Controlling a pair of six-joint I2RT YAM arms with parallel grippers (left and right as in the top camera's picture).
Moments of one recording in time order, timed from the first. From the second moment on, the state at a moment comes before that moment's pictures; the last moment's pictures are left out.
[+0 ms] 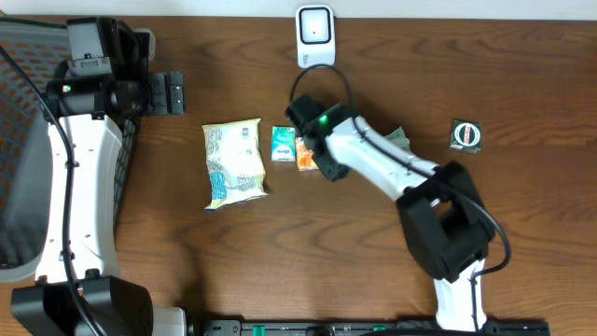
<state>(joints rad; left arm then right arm) 0.12 1.60 1.58 -0.94 0.10 0.09 0.61 2.11 1.59 -1.02 0.33 0.03</state>
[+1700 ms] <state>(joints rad) 0.12 1.60 1.58 -0.94 0.10 0.09 0.30 2.18 1.61 -1.29 -0.10 0.05</state>
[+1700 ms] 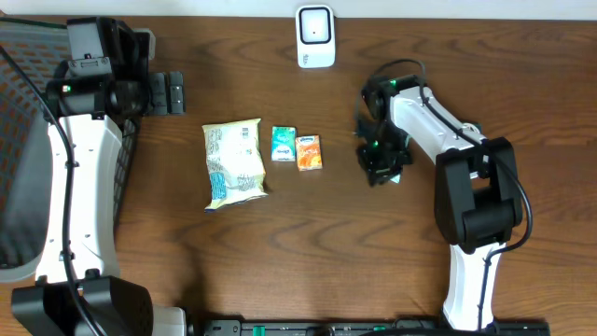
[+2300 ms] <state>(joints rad) 0.12 1.60 1.58 -0.94 0.10 0.09 0.18 2.18 1.61 -1.13 0.20 0.29</state>
